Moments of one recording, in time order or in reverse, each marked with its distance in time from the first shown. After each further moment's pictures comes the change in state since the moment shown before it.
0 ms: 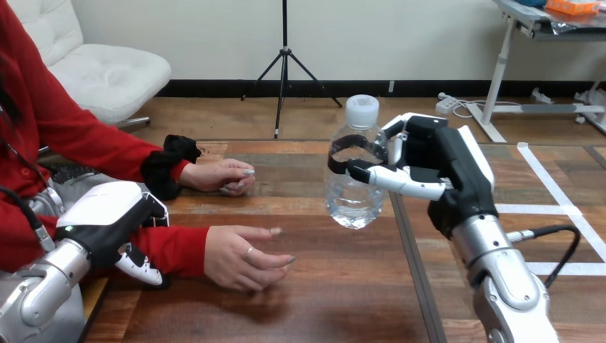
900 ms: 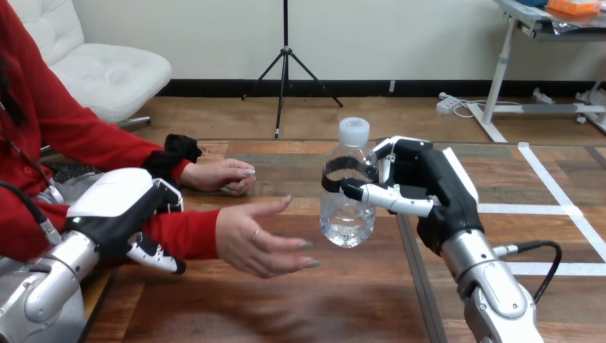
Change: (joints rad) left arm 0.024 0.006 0.023 -0.093 -0.028 -0.051 0.030; right arm -0.009 0.011 -0.001 0.158 0.018 -0.060 0.028
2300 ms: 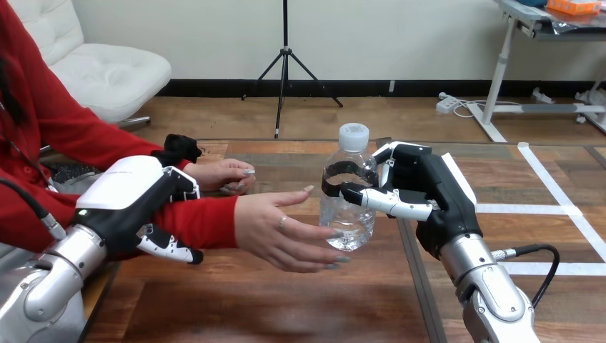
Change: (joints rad) left arm 0.096 0.014 0.080 -0.227 -0.054 -0.007 -0.079; right arm -0.004 0.001 0.001 0.036 -0.002 -0.040 0.005
